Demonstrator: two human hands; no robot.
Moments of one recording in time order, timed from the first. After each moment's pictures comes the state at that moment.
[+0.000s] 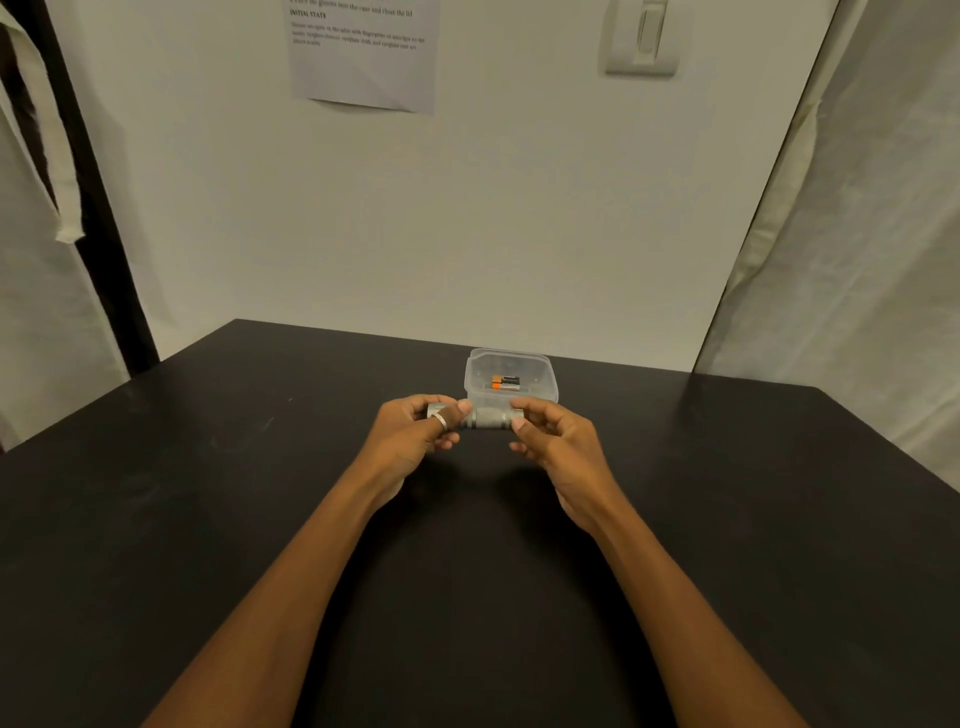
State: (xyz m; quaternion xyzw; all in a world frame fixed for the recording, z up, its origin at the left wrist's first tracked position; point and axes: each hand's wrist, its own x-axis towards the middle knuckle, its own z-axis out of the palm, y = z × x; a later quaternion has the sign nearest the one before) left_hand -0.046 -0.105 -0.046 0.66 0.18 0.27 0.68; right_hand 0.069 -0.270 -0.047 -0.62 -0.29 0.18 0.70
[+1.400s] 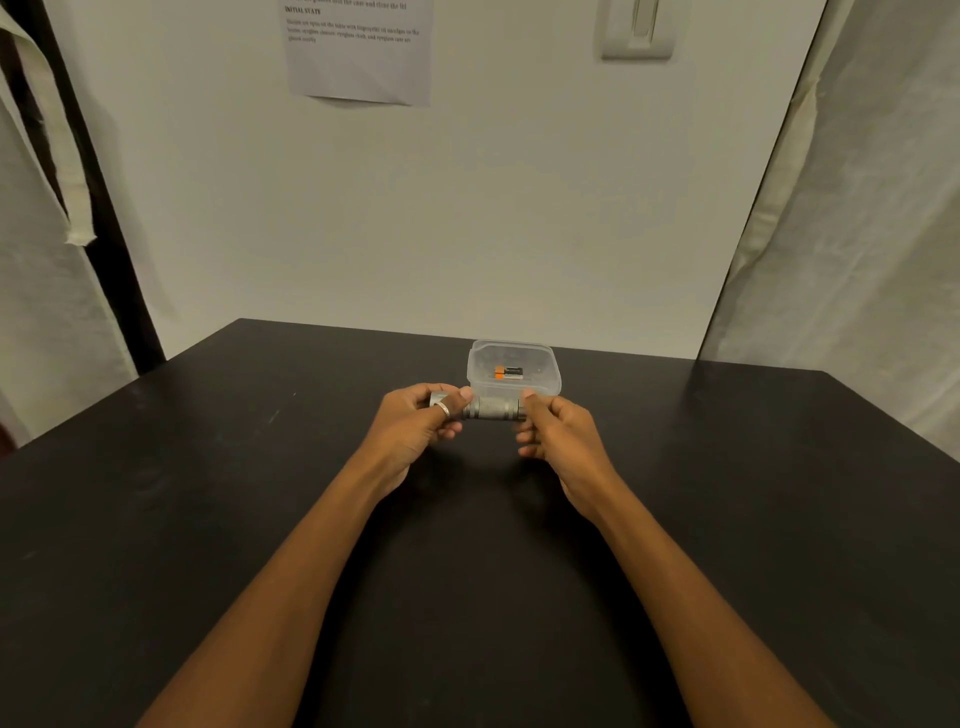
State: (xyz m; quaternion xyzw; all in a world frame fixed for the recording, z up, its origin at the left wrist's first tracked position) left_hand -0.049 -0.105 -0.044 0.67 0.19 0.26 0.67; right_hand 0.063 -0.264 -0.047 -0.68 -0.23 0.16 0.68
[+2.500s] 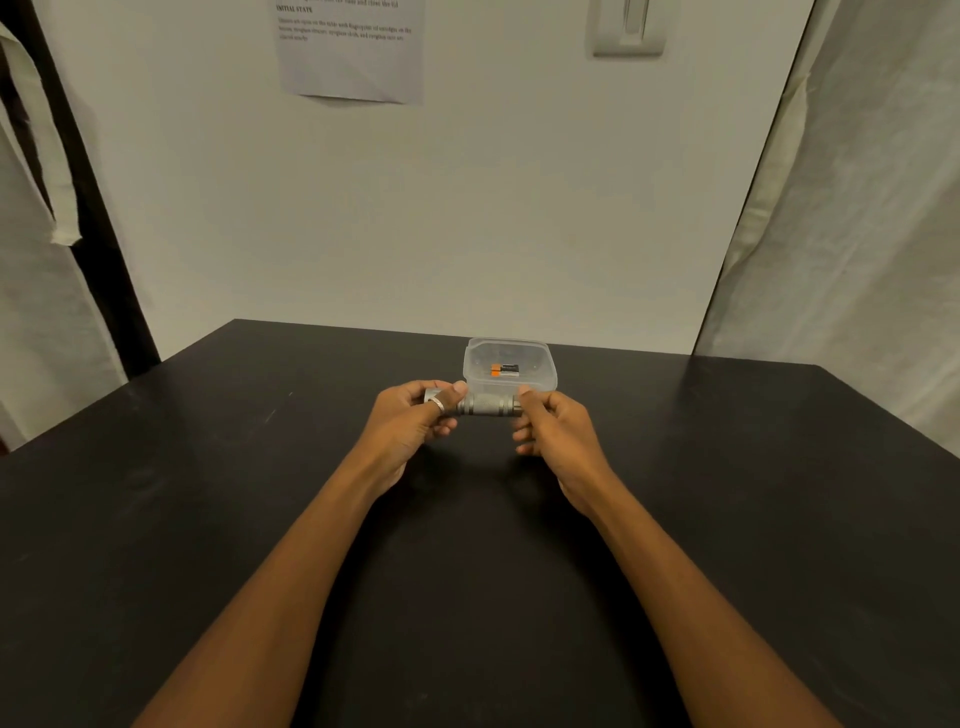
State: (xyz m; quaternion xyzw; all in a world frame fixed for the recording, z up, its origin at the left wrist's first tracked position) left_hand -0.049 -0.106 -0.045 0.65 0.19 0.27 0.68; right_hand 0.063 -0.264 -0.050 -0.69 -0.23 0.14 0.67
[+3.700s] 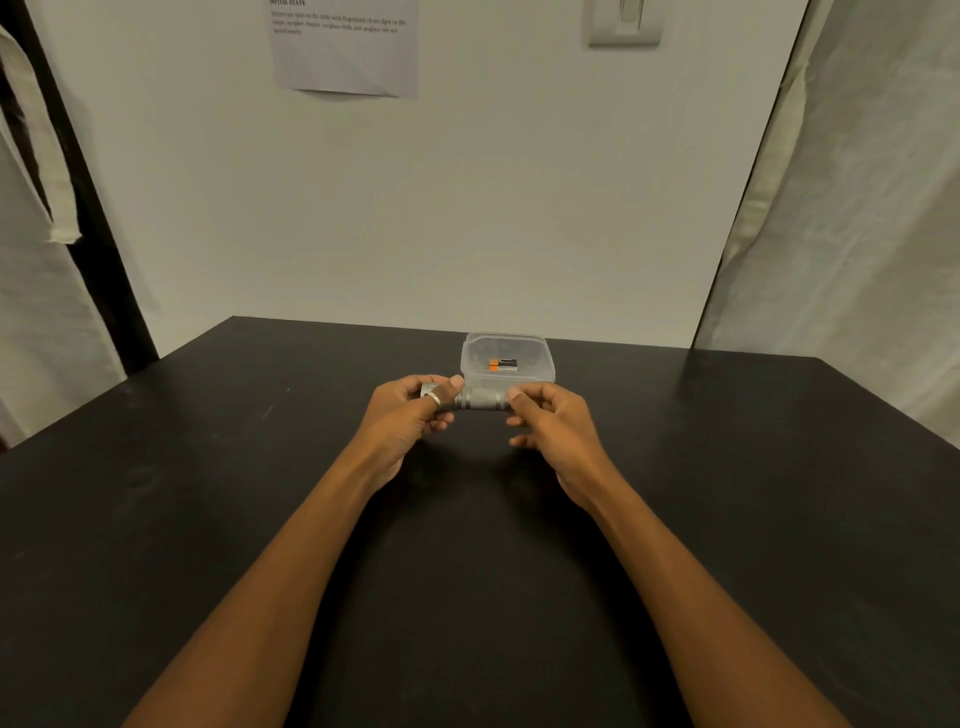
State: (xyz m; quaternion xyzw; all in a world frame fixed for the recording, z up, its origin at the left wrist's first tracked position) left_hand -0.048 -0.105 -0.045 0.65 0.19 0.27 0.68; right_hand 0.062 -0.268 -0.048 -0.67 -0.28 0.14 0.67
